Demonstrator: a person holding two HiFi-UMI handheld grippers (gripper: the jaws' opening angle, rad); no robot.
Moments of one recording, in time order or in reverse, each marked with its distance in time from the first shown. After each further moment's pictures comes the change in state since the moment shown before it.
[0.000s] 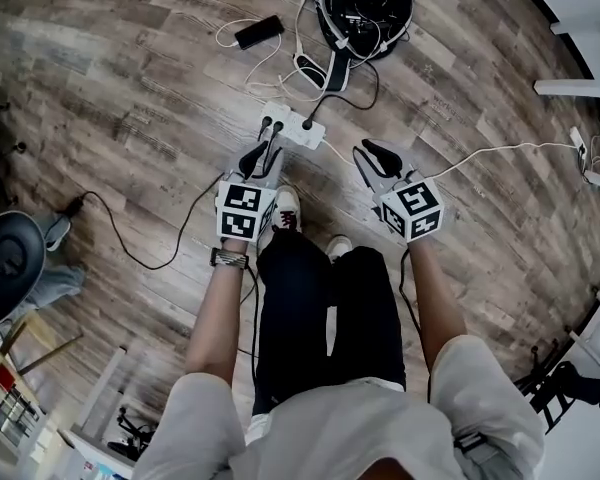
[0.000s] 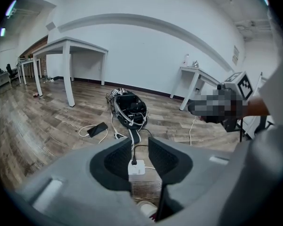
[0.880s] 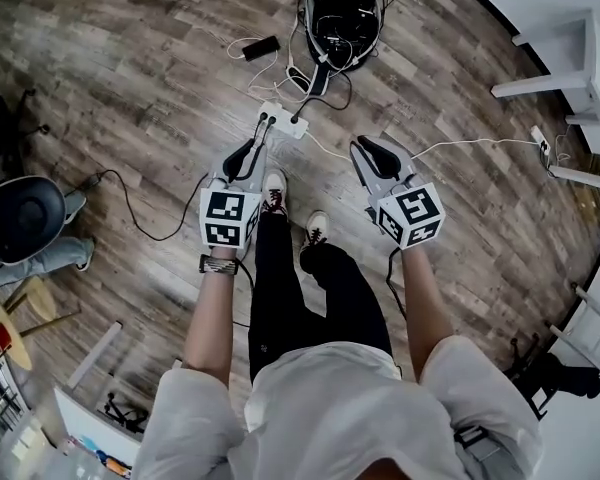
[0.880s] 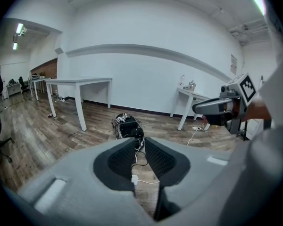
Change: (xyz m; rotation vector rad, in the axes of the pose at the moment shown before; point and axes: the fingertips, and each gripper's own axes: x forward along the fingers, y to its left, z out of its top) left arm -0.241 -0.103 0.166 0.015 -0.162 0.093; right arm -0.225 0.109 0.197 -0.054 -0.148 -0.027
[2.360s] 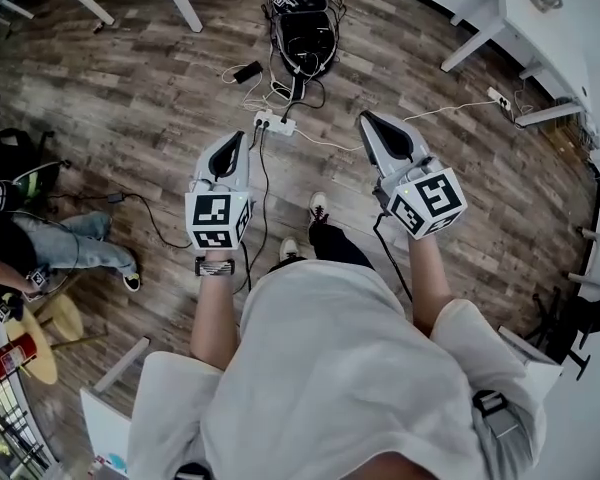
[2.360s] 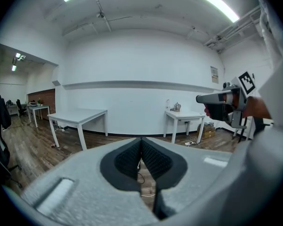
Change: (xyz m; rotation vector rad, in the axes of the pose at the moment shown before) left arm -0.297 -0.105 0.142 0.144 -0.264 -0.016; right arm -0.278 0.184 0.197 -0.073 -0.352 -0.139
